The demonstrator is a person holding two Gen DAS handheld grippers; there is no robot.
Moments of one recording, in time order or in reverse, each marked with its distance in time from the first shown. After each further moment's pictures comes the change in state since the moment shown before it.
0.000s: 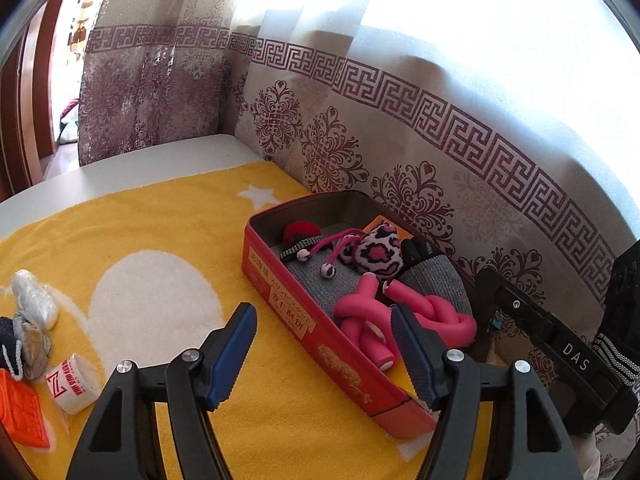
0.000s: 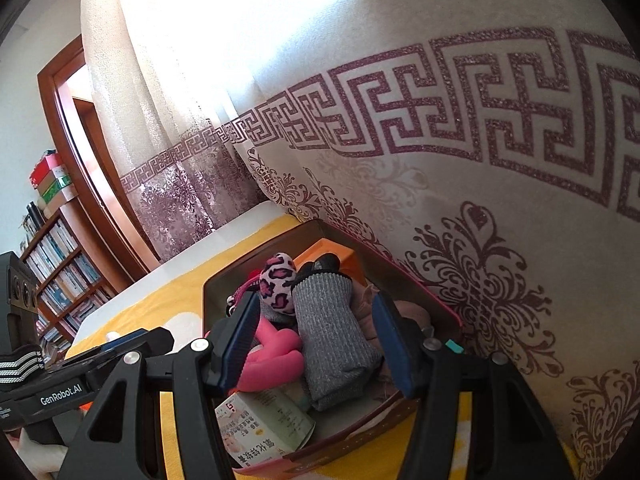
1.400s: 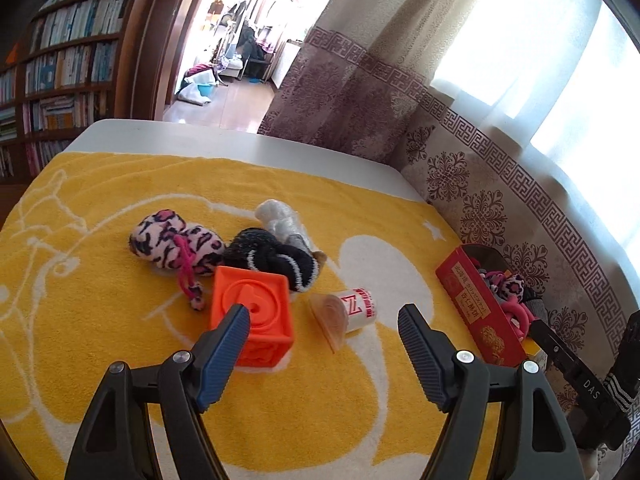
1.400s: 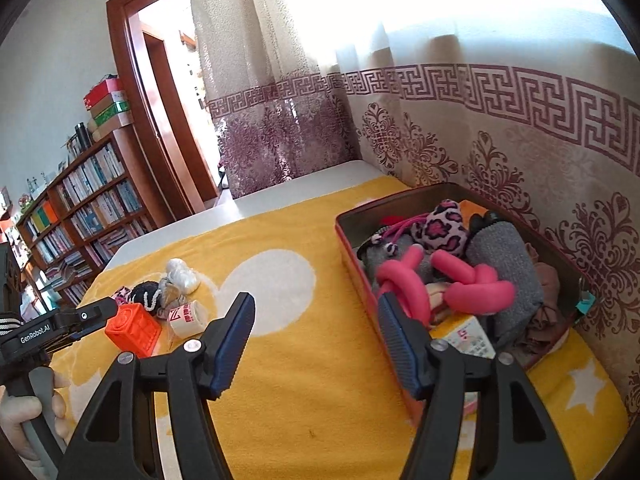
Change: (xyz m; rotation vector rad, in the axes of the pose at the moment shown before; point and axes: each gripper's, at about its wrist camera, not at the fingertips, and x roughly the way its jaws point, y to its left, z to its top) left arm -0.147 0.175 -0.081 -0.363 -0.145 0.250; right arm 0.005 0.127 -0.055 -0.229 0.115 0.138
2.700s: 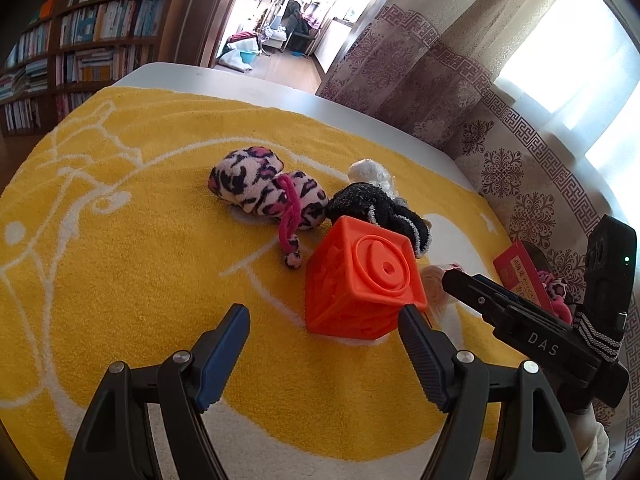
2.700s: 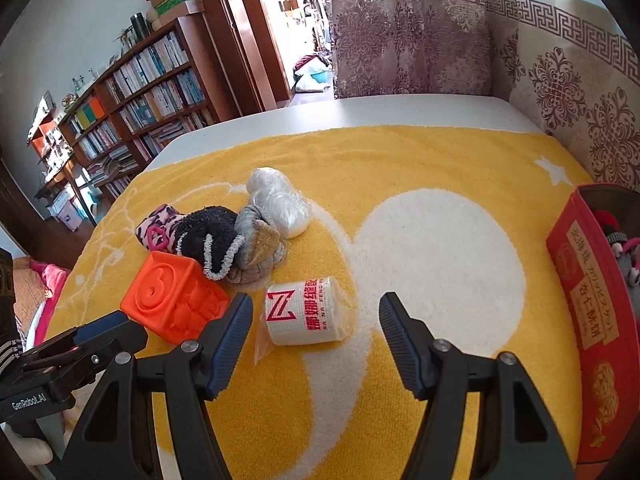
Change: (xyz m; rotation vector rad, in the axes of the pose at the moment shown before) left arm 0.022 0.060 -0.027 -0.123 0.083 0.068; right arm 0.139 0.124 -0.010 -0.211 0.334 0.195
